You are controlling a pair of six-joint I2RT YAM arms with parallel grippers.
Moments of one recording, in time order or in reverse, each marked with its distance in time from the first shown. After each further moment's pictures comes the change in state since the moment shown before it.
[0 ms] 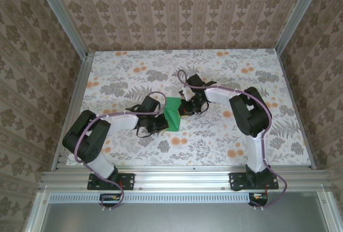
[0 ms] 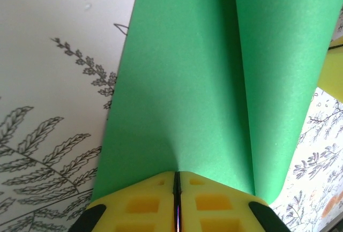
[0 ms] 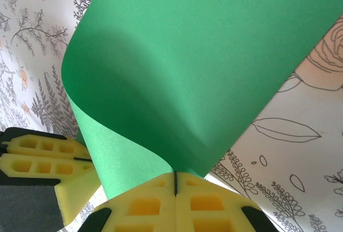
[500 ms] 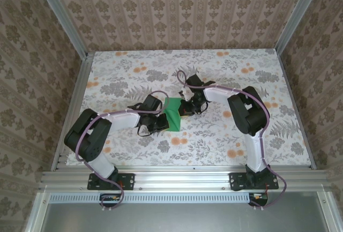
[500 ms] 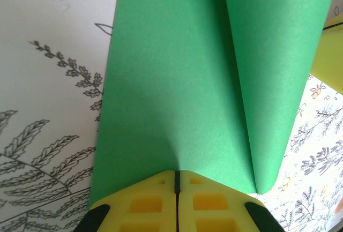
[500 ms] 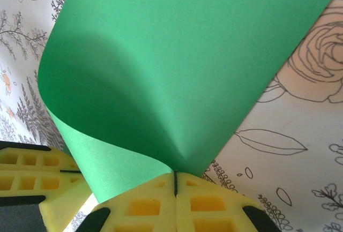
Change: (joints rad) left arm -0.011 0.018 0.047 -0.069 -0.011 0.048; right arm 0.000 0.029 0.021 -0.015 0.018 -0.004
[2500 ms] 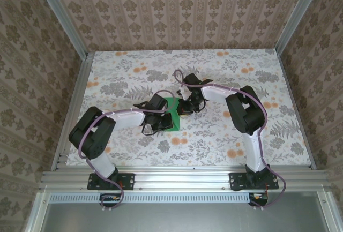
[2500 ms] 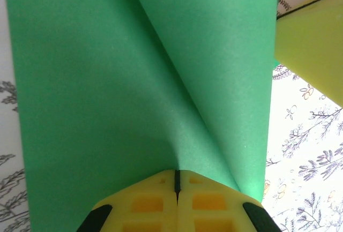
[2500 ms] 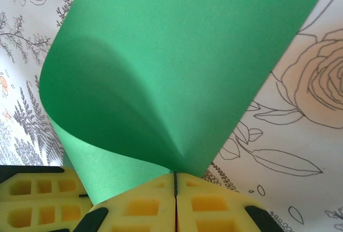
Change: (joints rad) left arm -0.058 0.046 0.073 -0.040 -0.053 0.010; right arm 0.016 0.032 0.069 -0.052 0.022 -0.022
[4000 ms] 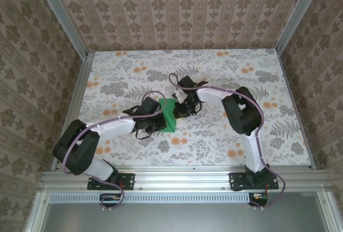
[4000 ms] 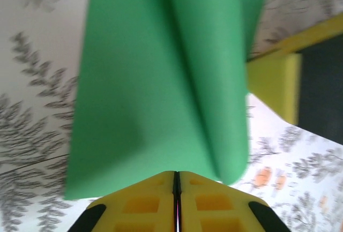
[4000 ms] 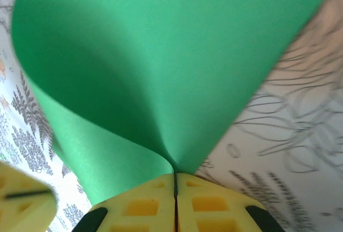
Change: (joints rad) left arm 0.014 -0.200 -0.138 0.015 -0.114 -0.094; right arm 0.061 0.021 0.017 -0.013 -0.003 -0.006
